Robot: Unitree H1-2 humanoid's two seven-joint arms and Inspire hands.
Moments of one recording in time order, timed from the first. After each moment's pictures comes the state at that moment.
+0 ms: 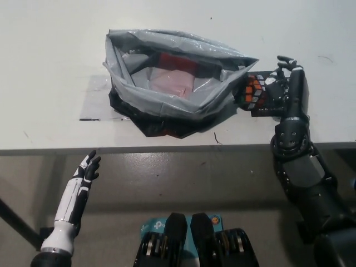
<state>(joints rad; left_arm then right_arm) -0.09 0.16 0.02 0.05 0.07 -0.04 -0.03 -0.90 -0.07 -0.01 1.01 -0.24 -0.11 -0.52</state>
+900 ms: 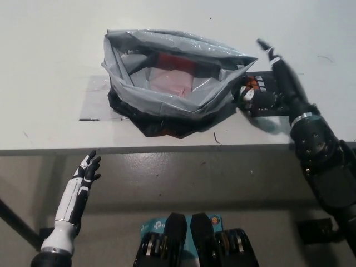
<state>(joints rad) -0.09 0.16 0.02 0.05 0.07 -0.04 -0.03 -0.75 -0.26 0.29 0.52 -0.28 0.06 -0.09</state>
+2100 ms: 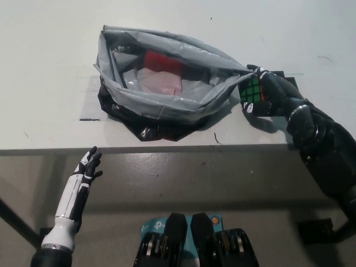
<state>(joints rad) -0.11 0.16 0.02 0.05 0.06 -0.04 -0.03 -0.85 -0.29 0.39 0.63 -0.43 0.22 0.10</state>
